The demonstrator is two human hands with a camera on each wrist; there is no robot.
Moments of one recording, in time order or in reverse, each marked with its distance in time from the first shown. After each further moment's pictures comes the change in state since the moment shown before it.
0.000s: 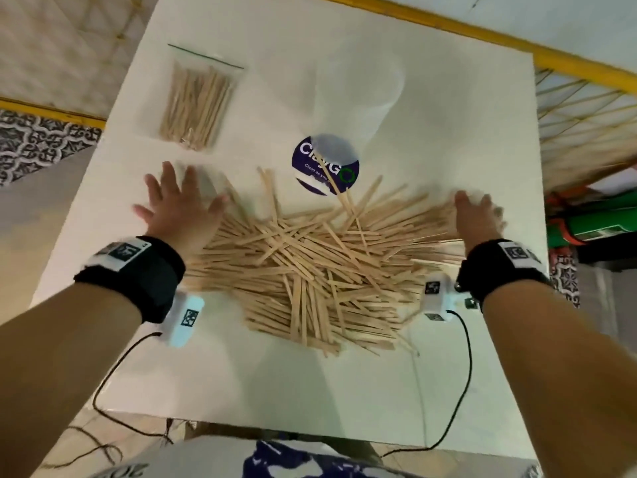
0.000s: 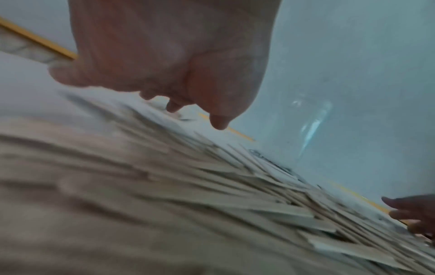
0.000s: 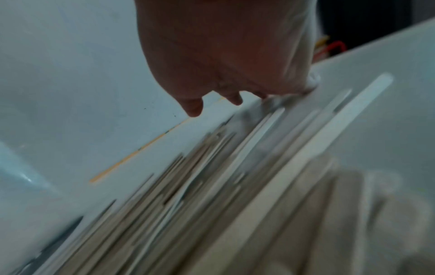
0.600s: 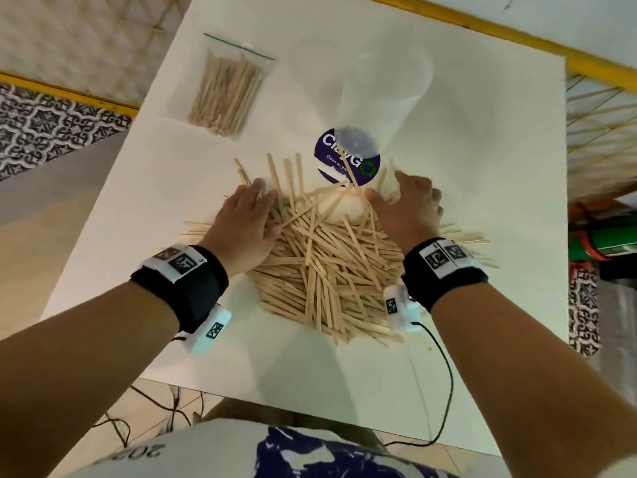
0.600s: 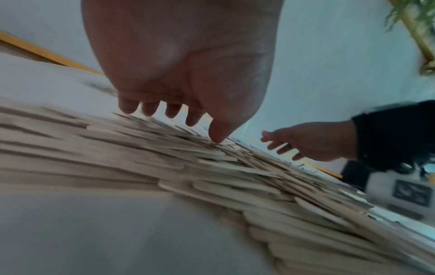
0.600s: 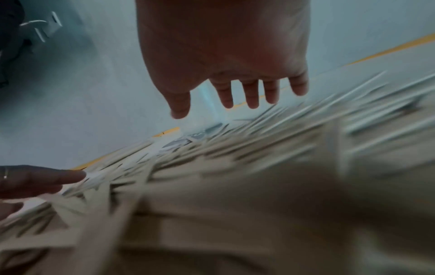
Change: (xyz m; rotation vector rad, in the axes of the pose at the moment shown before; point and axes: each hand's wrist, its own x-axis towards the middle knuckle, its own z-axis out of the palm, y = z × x) left_hand -0.047 0.015 0.032 0.133 -0.023 0.429; right_hand -0.098 -0.072 0.056 -0.162 -0.014 -0.546
